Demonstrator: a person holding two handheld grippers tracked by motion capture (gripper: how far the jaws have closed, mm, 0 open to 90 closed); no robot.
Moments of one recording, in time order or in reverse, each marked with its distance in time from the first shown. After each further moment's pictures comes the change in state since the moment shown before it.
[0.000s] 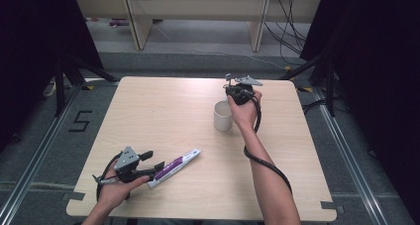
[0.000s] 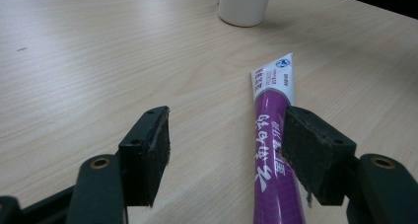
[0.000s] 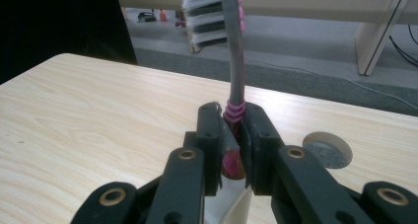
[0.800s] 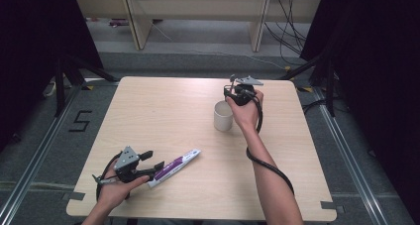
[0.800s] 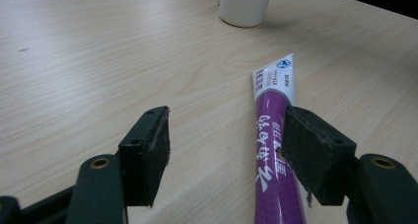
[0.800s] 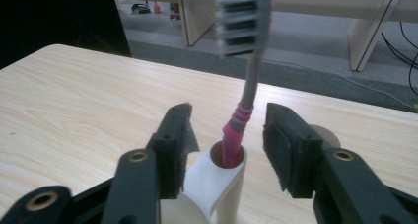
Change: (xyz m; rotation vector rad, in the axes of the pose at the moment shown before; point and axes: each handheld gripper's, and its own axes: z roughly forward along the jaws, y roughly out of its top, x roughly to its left) left arm 0.000 0.000 0.000 -0.003 -0.002 0.000; right arm 0.000 0.001 -0.007 0.033 -0.018 0.010
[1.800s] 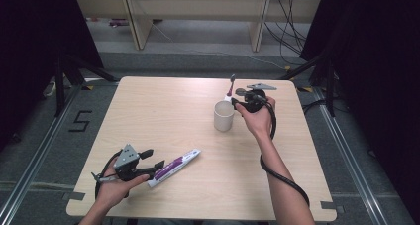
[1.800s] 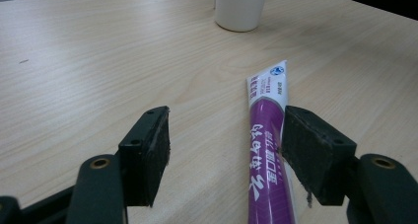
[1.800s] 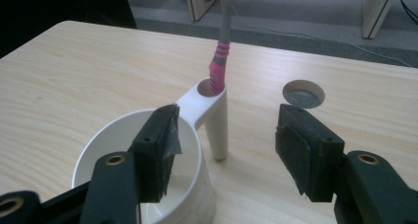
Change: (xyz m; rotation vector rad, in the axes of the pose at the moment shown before) left arm -0.003 0.011 -0.003 0.010 -0.010 0.022; right arm -0.016 -0.010 -0.042 0.101 0.028 0.038
